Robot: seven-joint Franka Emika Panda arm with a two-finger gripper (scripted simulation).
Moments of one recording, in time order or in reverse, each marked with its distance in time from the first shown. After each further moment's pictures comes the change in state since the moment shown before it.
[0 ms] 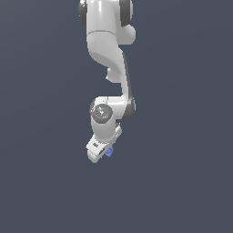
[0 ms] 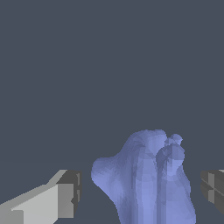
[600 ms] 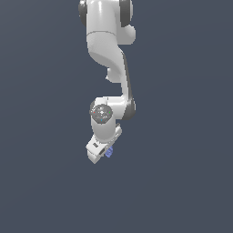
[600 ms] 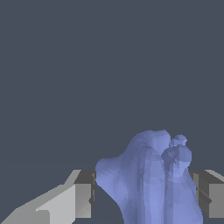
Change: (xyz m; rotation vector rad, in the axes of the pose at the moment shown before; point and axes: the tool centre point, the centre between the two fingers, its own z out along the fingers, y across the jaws) arm 0.001 0.001 0.001 -0.001 0.001 0.000
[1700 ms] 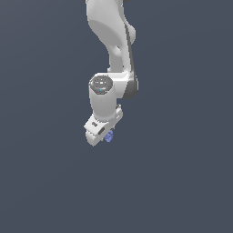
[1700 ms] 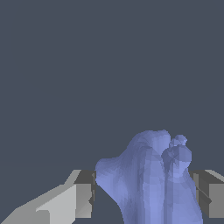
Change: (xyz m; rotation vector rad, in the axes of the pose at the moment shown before) arm -0.025 -0.036 -0.081 0.000 -0.002 0.000
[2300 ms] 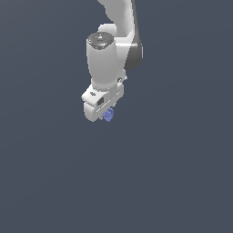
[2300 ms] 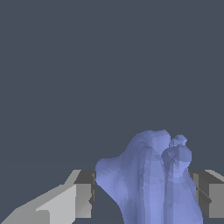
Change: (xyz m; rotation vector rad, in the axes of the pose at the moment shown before) arm -0.029 -0.043 -0.098 -0.001 -0.001 0.000
